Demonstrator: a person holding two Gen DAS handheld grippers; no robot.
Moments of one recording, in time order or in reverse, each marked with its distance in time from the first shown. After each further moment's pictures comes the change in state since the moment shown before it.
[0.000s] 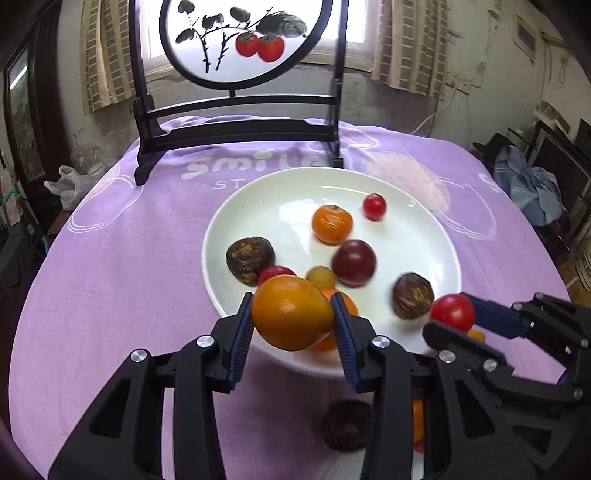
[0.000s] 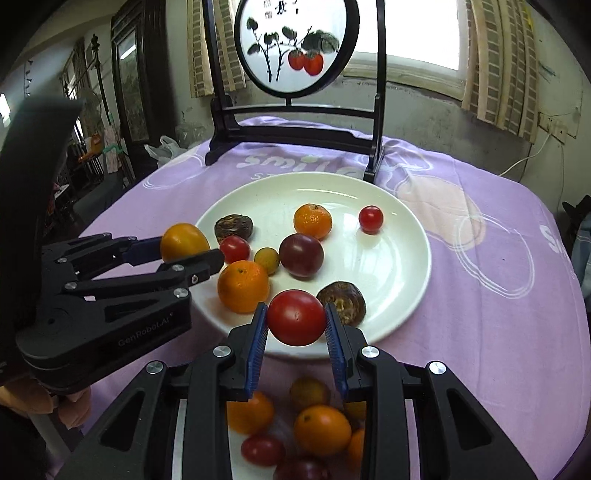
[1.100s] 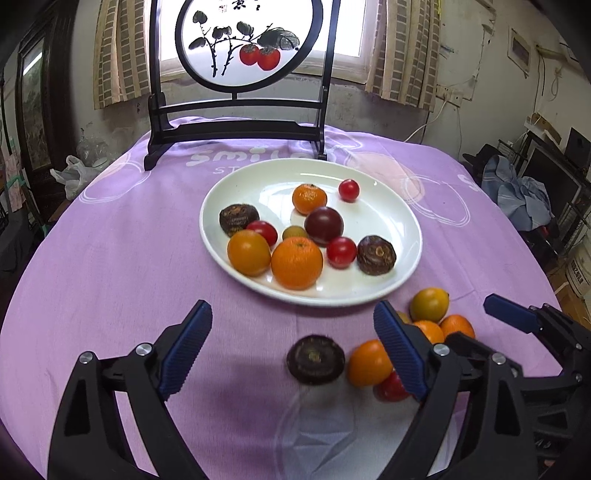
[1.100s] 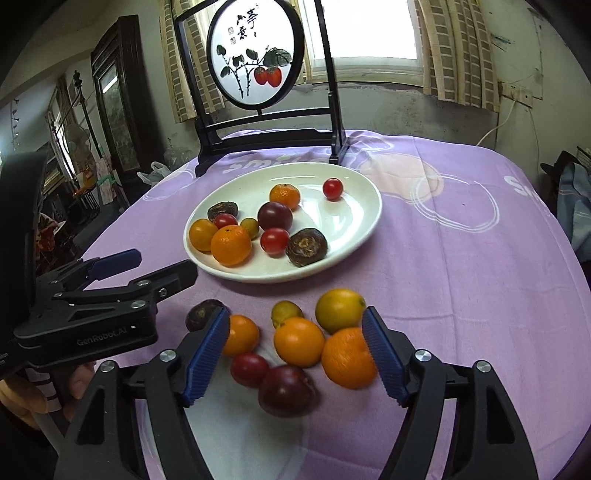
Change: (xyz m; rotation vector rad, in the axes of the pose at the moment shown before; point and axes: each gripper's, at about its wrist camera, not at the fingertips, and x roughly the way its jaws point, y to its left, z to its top) left arm -0.048 -0.018 -0.061 -0.034 -0.058 -0.026; right arm -0.058 -0.026 -0.068 0.140 -0.076 -0.001
